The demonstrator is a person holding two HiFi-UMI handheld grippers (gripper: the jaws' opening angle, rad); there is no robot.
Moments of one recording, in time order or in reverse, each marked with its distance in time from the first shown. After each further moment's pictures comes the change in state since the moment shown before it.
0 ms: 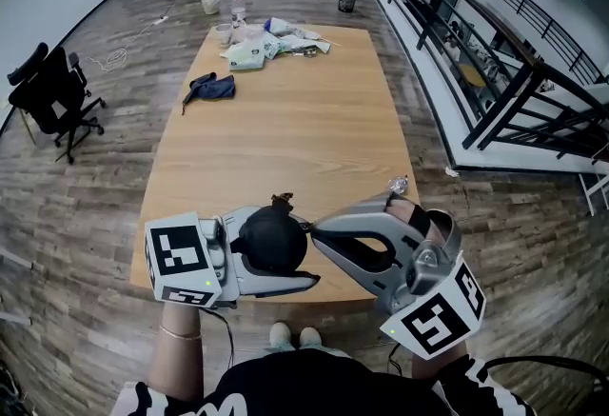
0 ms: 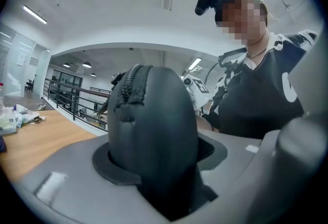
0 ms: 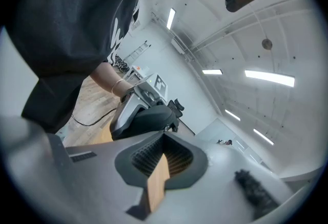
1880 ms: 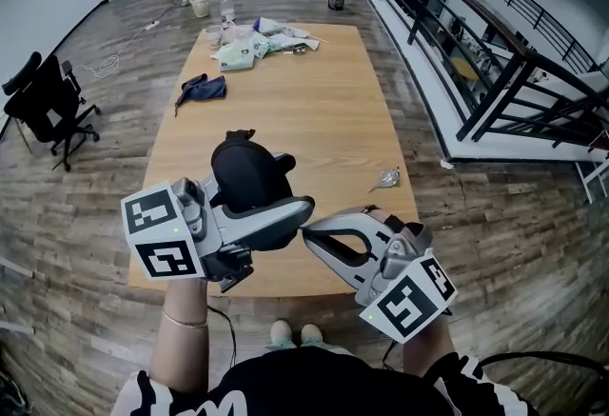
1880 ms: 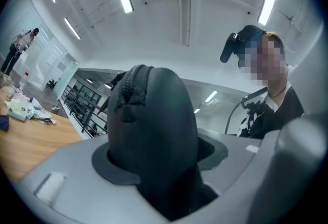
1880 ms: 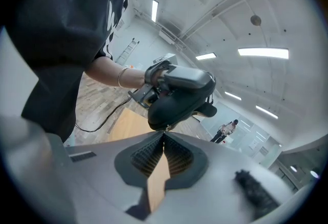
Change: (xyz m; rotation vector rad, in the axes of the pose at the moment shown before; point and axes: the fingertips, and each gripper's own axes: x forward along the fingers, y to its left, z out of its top) left arm -0.022 0.051 0.079 -0.160 -0.368 0.178; right arm 0.013 0.035 -0.040 0.199 0.070 0.034
